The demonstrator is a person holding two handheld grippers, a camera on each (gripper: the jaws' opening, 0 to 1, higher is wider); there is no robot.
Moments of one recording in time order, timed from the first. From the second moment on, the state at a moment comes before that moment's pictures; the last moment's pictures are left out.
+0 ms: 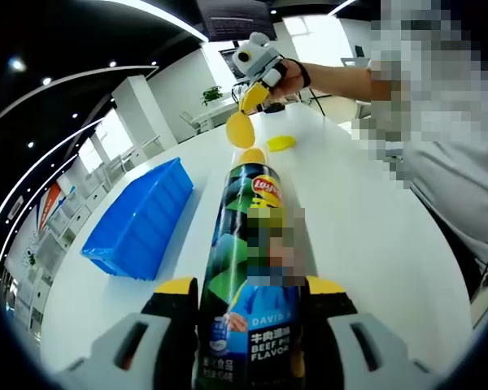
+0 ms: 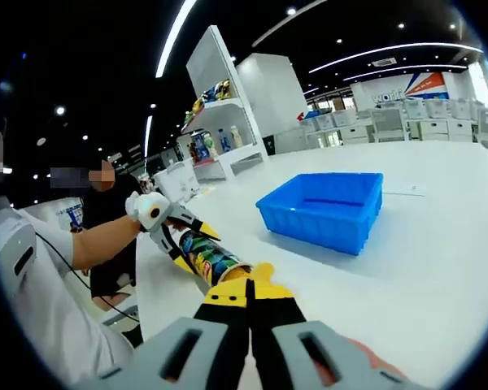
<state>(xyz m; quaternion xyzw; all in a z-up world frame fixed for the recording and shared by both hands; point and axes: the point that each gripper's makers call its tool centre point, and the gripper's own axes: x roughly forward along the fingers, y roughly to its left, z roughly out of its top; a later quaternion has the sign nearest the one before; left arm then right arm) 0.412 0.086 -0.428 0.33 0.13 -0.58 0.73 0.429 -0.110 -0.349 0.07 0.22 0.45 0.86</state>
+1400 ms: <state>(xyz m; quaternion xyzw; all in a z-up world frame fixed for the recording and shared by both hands) 0.409 0.081 -0.430 0.34 0.13 -0.58 0.73 0.486 -0.090 -0.303 0.13 0.18 0.44 0.87</state>
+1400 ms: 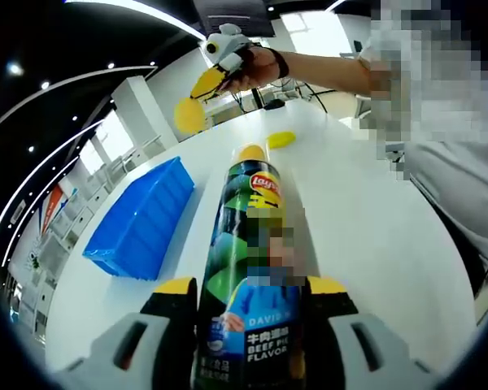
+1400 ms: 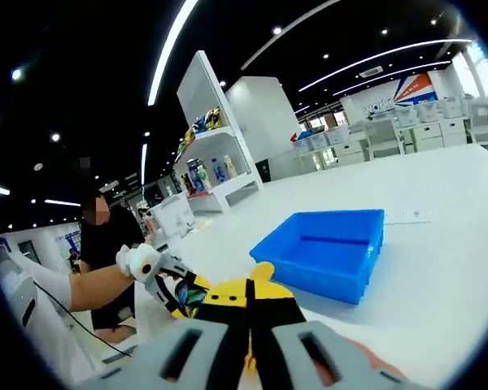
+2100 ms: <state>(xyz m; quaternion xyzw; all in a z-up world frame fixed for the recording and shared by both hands) 0.411 0.083 -0.432 0.35 0.13 -0.57 0.73 0.562 -0.069 -0.291 0.20 0.19 0.40 0.87</state>
